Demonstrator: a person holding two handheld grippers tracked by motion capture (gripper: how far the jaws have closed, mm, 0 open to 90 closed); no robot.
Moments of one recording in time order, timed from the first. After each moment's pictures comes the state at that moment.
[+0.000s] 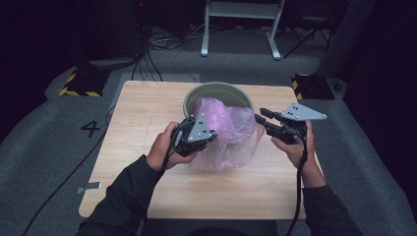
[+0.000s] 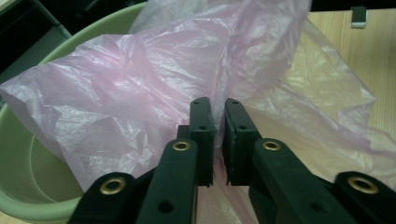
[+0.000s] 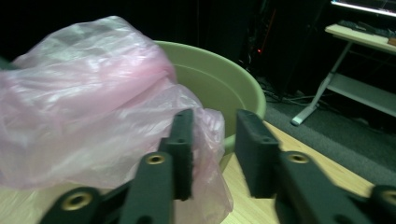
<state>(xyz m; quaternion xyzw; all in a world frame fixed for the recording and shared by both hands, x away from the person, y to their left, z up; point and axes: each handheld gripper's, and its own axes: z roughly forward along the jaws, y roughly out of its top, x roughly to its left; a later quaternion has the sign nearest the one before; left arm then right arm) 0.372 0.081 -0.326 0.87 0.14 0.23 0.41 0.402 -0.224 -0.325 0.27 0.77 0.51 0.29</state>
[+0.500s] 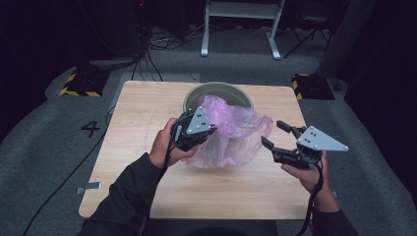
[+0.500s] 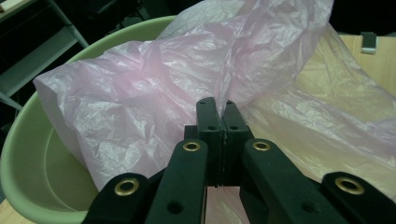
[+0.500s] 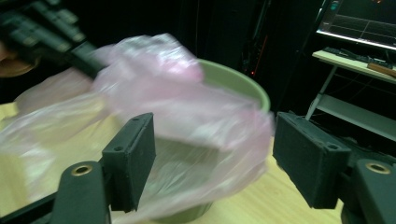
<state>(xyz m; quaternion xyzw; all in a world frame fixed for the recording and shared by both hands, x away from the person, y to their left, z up) 0.379 0.081 -0.320 0.85 0.18 0.23 0.43 0.335 -0.240 -0.333 0.26 0.74 0.54 0.31</state>
